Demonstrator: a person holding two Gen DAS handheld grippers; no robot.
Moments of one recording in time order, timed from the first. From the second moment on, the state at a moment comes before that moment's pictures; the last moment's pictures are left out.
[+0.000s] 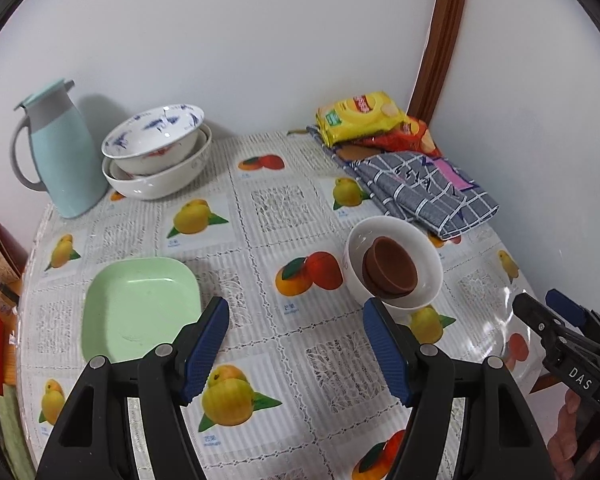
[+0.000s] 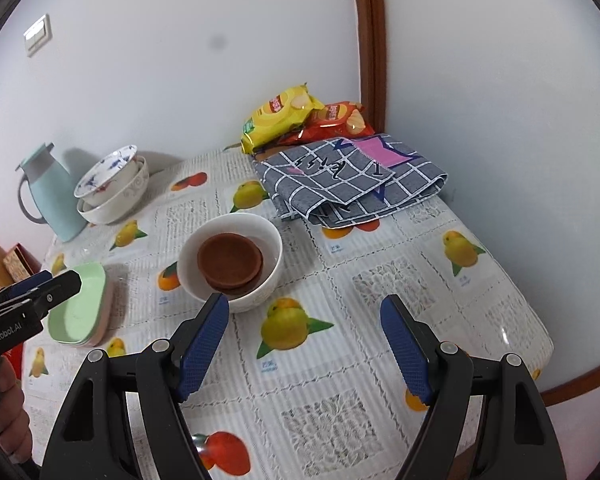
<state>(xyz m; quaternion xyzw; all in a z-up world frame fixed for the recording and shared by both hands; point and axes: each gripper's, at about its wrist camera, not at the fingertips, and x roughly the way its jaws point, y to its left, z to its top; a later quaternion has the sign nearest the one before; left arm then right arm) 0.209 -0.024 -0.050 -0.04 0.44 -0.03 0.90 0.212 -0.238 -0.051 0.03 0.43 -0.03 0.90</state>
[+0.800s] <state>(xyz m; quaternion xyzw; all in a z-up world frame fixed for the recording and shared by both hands) 0.290 -0.054 -0.103 -0.04 0.50 -0.04 0.86 0.299 -0.239 -0.105 0.03 0.48 -0.02 0.88</state>
